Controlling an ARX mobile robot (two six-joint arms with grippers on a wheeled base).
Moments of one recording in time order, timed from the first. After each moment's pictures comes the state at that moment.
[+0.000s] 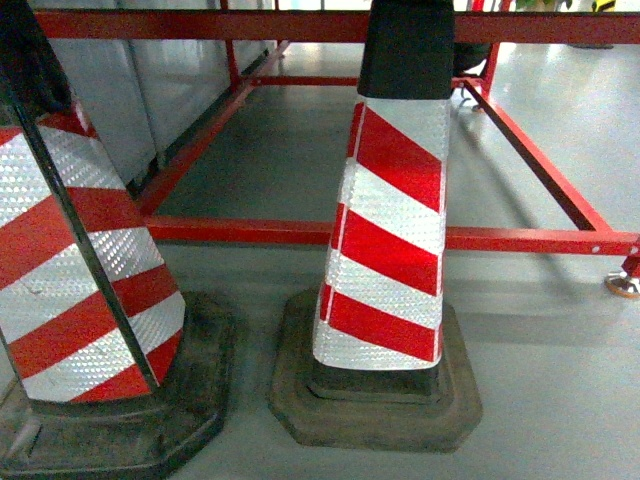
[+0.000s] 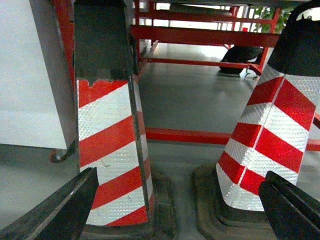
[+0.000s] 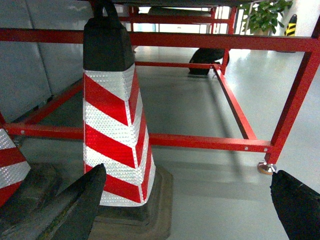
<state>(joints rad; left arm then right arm) 0.00 0.01 0.02 0.00 0.00 -0.01 0.00 0.00 0.01 0.00 0.00 0.00</state>
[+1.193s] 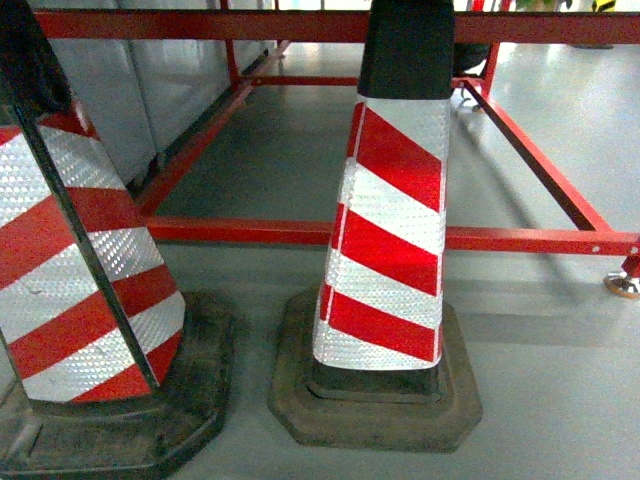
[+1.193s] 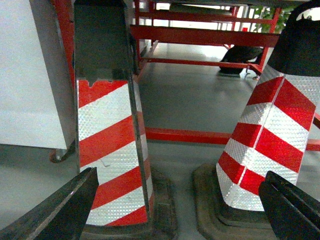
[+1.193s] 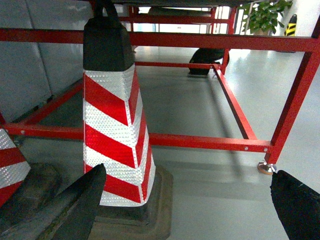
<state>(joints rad) 0.00 0.01 0.02 0.00 0.00 -0.01 0.00 0.00 0.01 0.00 0.00 0.00</state>
